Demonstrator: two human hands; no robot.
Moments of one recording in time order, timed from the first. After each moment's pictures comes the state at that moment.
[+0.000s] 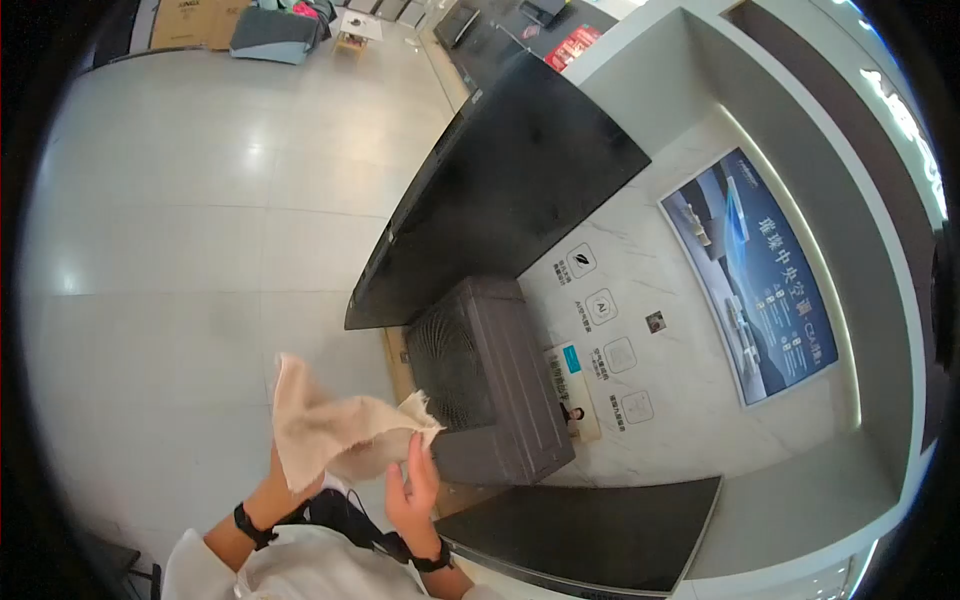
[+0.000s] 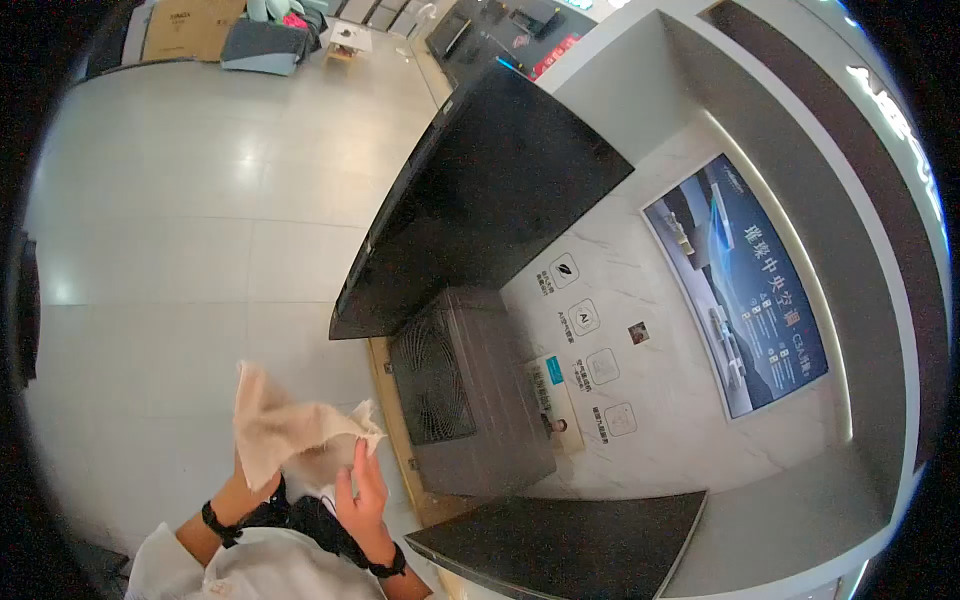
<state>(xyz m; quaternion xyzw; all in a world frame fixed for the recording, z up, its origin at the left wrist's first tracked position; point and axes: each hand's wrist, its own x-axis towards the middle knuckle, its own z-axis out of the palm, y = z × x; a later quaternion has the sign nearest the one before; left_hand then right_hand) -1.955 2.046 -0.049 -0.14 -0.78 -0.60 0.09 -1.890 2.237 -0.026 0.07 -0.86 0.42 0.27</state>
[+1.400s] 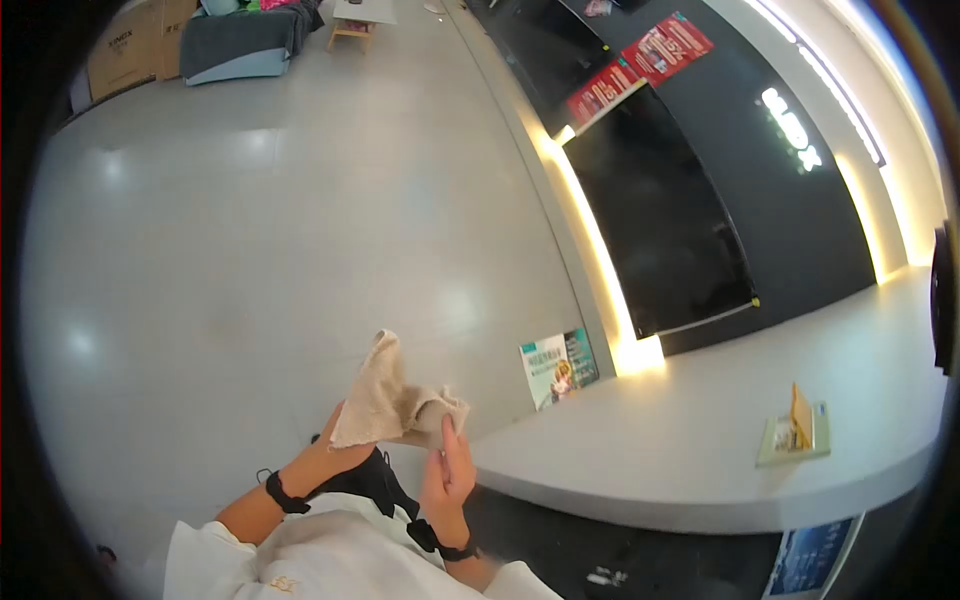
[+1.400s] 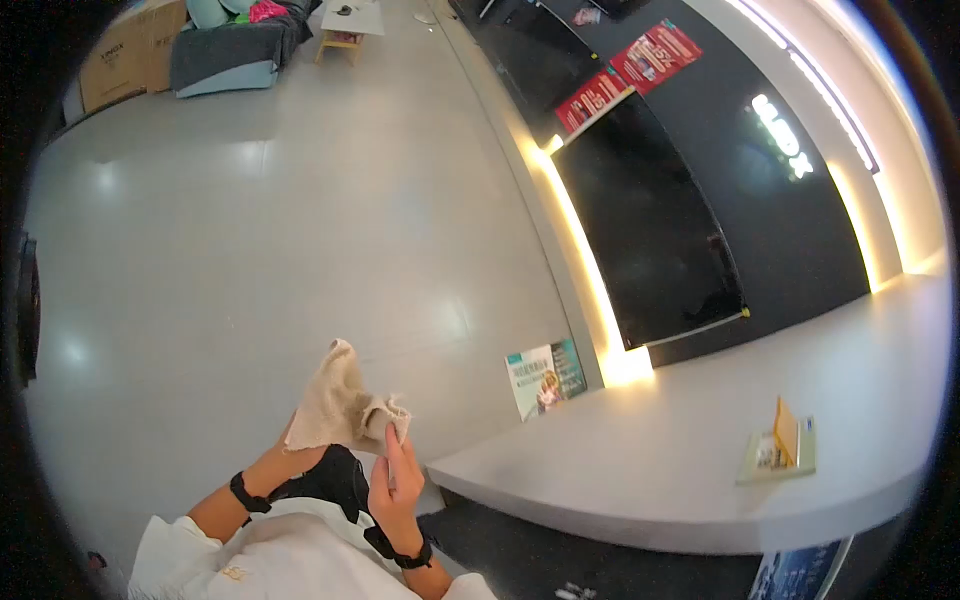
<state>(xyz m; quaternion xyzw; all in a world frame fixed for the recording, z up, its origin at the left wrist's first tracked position) -3.174 1.862 -0.099 -0.19 -0.69 -0.70 -0.09 -3.093 2.019 -0.025 -0.02 -0.85 0.46 0.25</state>
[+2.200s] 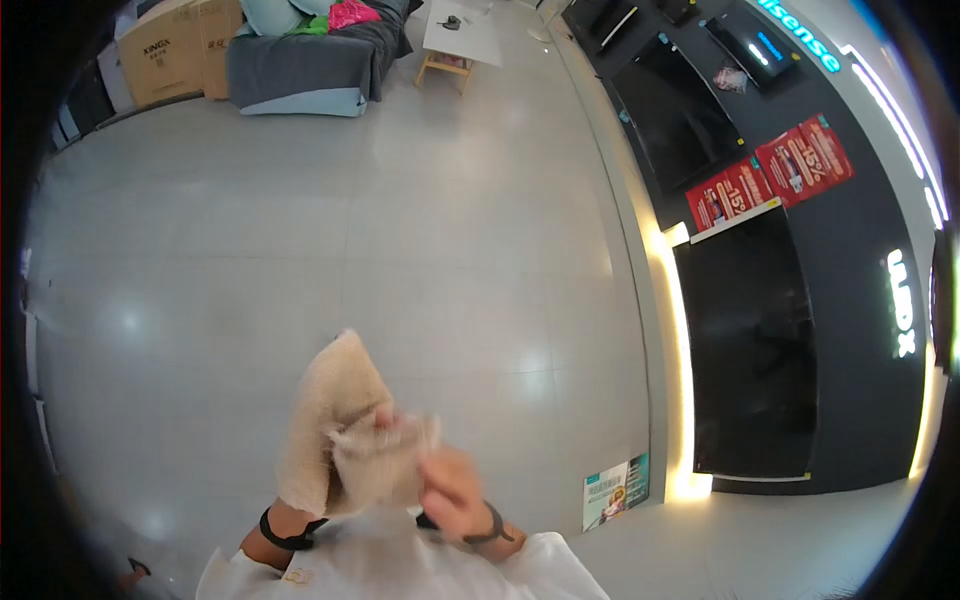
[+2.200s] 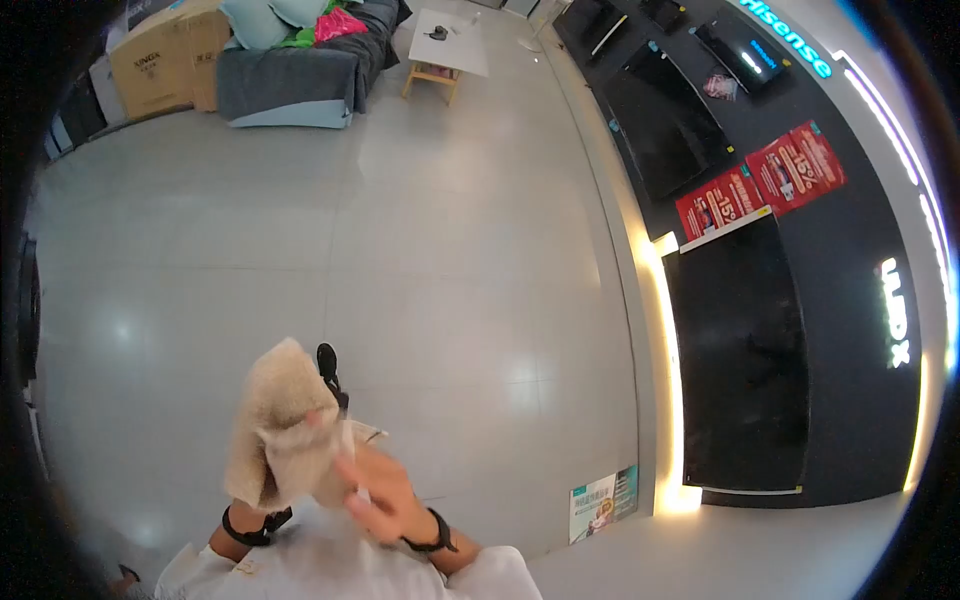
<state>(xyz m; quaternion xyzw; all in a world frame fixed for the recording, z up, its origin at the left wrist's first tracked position) -3.838 1.590 -0.017 0.03 -0.63 -0.77 -0.09 -3.861 1.798 -0.011 0.36 -0.60 0.71 -0.03</state>
